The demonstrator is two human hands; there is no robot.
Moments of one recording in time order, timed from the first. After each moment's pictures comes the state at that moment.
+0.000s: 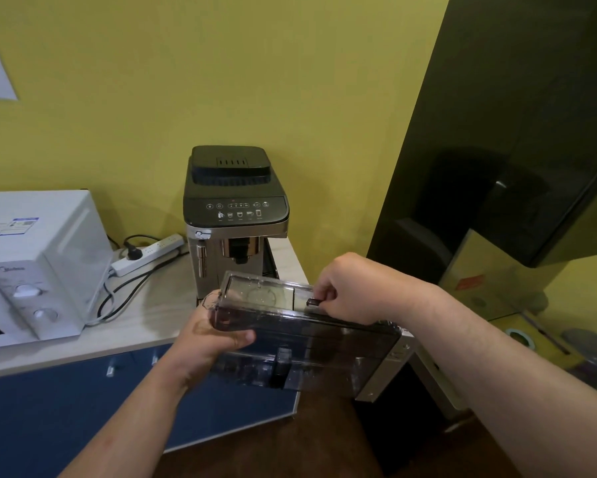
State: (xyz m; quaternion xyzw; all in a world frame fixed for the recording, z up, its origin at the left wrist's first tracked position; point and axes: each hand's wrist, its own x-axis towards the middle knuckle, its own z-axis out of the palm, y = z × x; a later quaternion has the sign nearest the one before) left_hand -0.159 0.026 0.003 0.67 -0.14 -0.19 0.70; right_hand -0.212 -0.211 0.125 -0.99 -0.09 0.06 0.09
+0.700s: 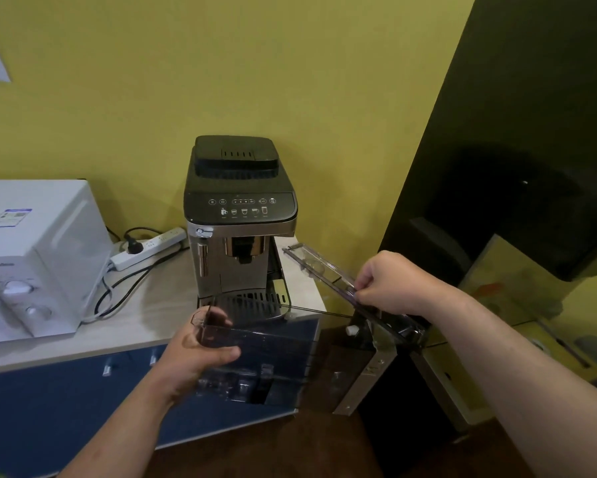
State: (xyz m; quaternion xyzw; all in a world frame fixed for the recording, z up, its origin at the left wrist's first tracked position) left_hand -0.122 0.045 -0.051 0.69 -0.11 -0.18 0.69; right_hand -0.167 -0.265 0.091 -0.98 0.08 0.05 0.19
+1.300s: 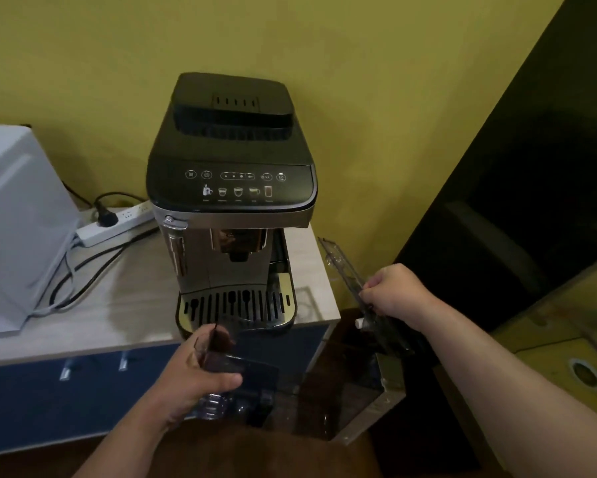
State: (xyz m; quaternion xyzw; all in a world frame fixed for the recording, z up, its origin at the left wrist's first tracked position) left_hand -0.049 0.011 -0.130 0.73 -0.06 -0.23 0.64; right_hand -0.027 -0.320 -0.038 -0.91 0.26 0.07 0.30
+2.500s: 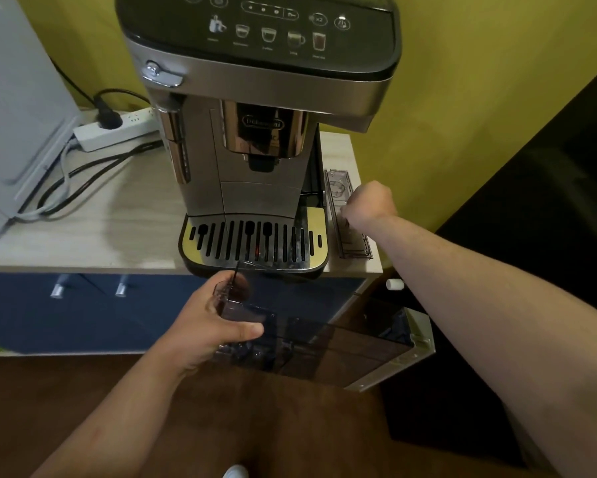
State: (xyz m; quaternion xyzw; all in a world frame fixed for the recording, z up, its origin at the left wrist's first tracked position) left_hand -0.036 -0.010 -0.215 0.74 0.00 -0.18 0.64; right_hand 0.119 -0.288 -0.181 -0.96 0.18 0.02 0.21
